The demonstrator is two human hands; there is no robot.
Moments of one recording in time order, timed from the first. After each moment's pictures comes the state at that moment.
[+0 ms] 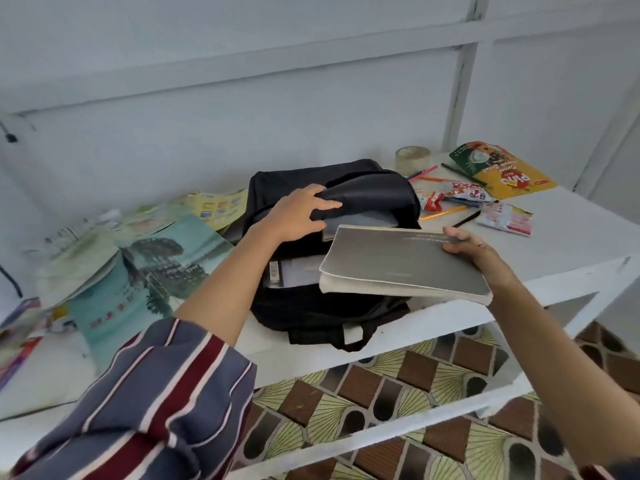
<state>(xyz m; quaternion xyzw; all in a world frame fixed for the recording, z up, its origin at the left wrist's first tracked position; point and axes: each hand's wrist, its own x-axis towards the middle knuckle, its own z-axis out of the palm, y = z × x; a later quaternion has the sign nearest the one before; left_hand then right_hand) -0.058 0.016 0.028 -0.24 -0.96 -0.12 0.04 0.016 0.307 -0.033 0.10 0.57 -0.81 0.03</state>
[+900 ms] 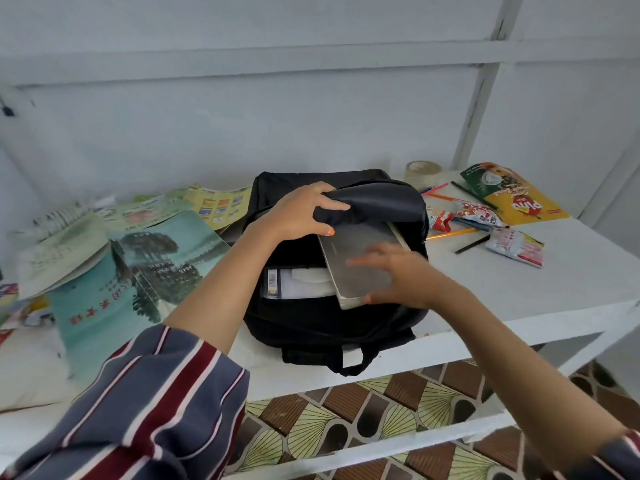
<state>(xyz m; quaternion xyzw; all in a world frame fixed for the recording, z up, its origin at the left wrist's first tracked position) -0.072 0.010 0.035 -0.24 -0.94 -0.22 0.04 -0.008 0.225 -0.007 -0.27 0.96 -0.10 0.03</state>
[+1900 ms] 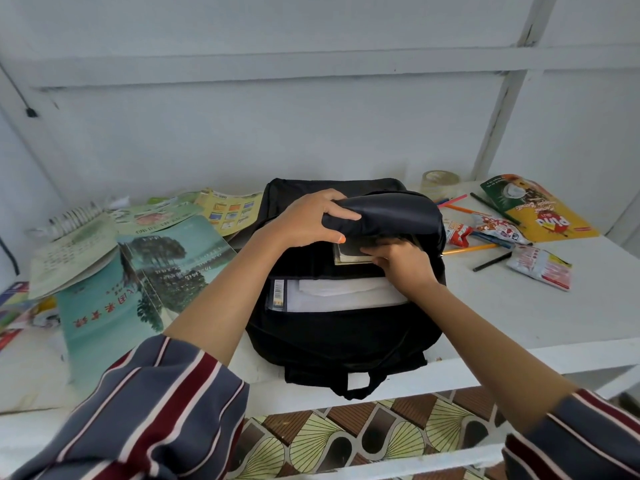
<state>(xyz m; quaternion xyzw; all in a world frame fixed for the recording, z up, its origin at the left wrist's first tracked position) -0.074 0.009 0.040 -0.23 -0.94 -0.26 0.03 -0.082 0.209 -0.044 -0.19 0.97 -0.14 -0.09</state>
